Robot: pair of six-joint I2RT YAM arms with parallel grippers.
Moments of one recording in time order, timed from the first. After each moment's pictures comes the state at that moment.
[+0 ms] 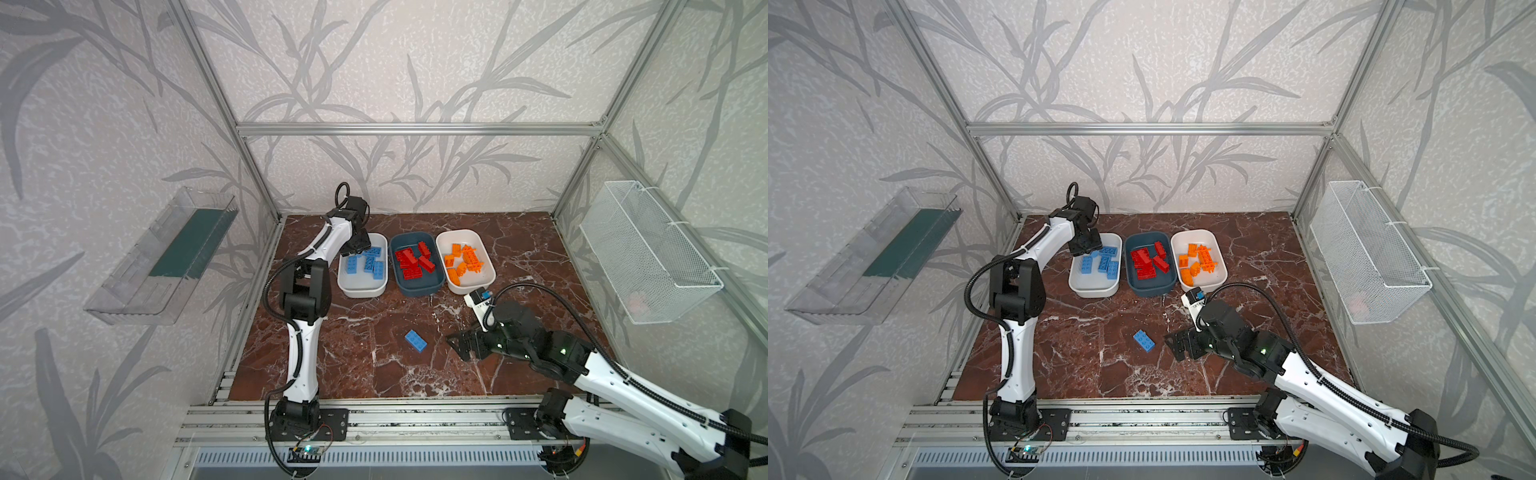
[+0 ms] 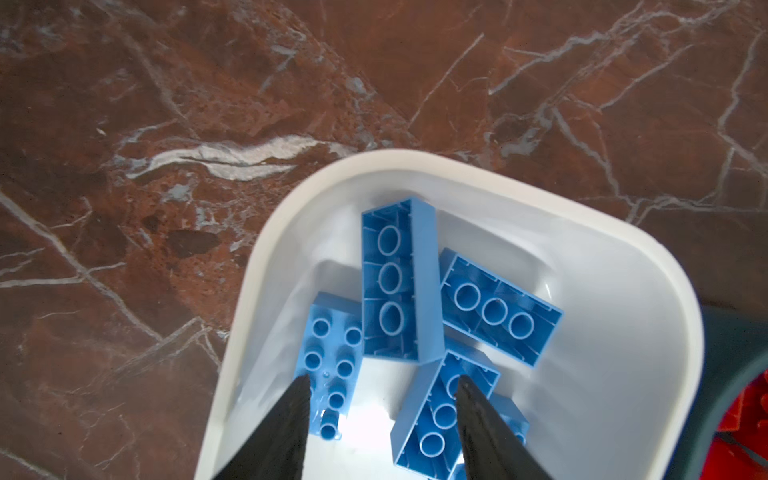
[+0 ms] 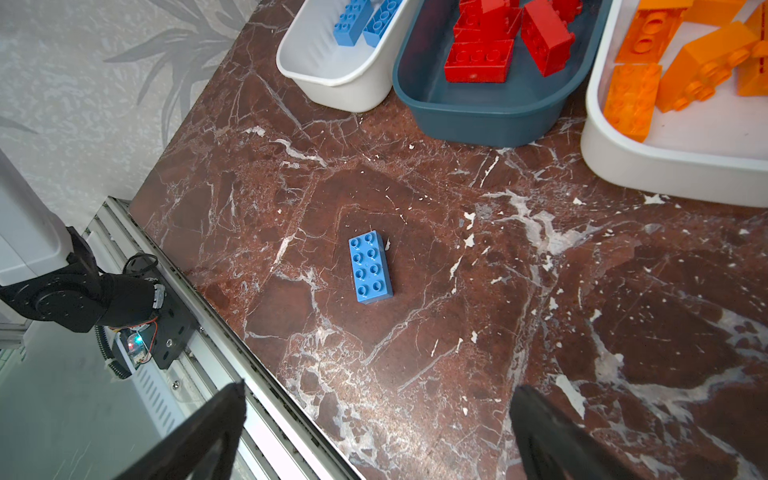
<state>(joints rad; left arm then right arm) -0.19 2.24 1.98 -0.94 -0.12 -0.52 0.86 0.85 0.69 -0.54 -0.08 0.46</state>
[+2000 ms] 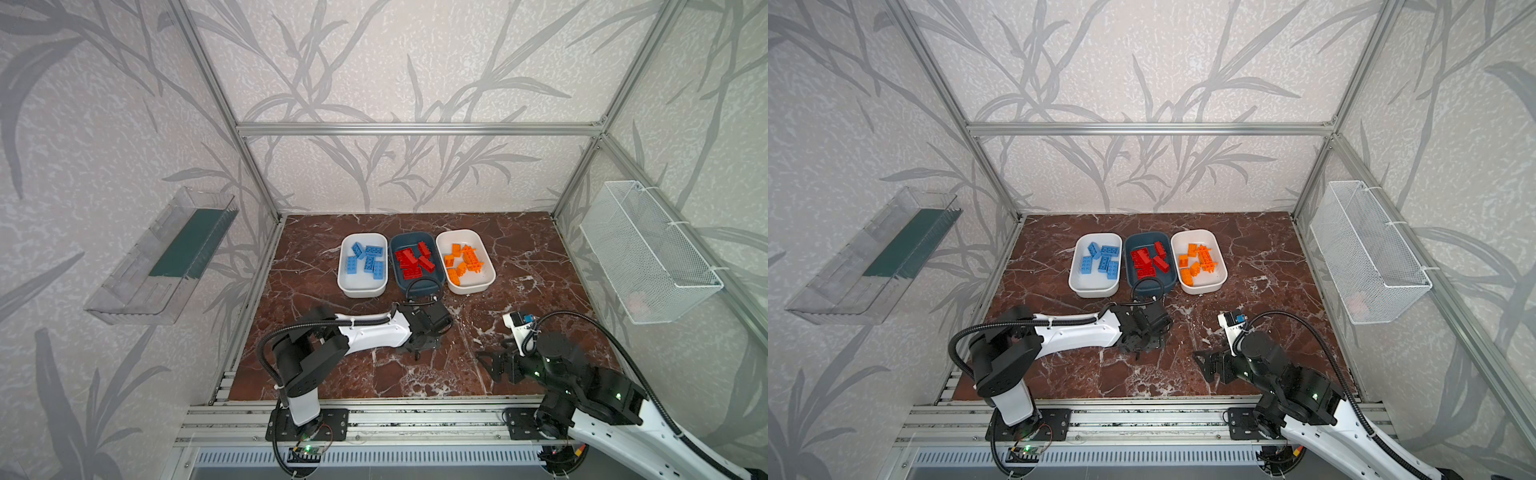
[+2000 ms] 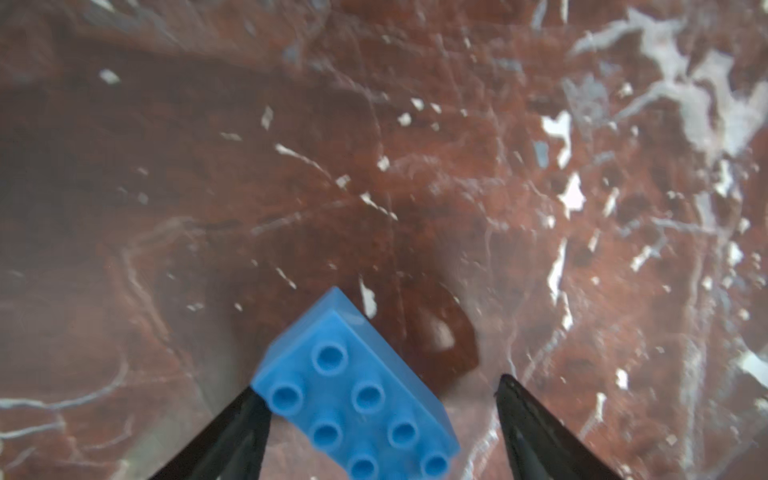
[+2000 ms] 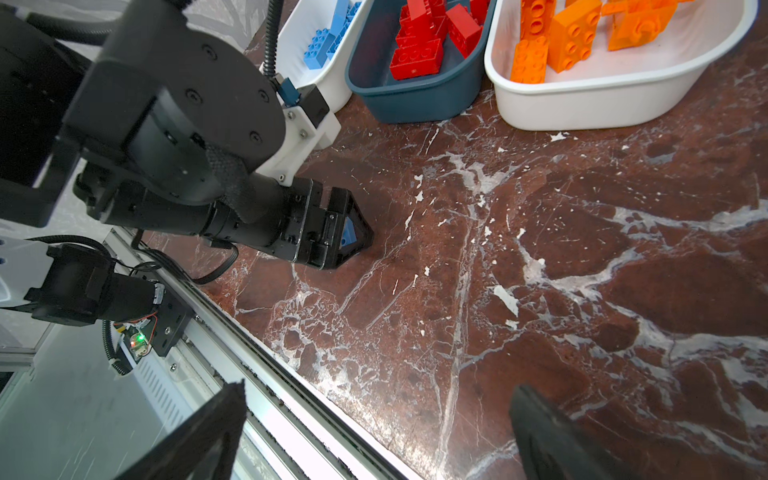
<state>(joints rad) -1.01 1.78 1.07 -0.59 -0.19 -1.12 0.86 0.37 0.54 -0.79 0.01 0.55</state>
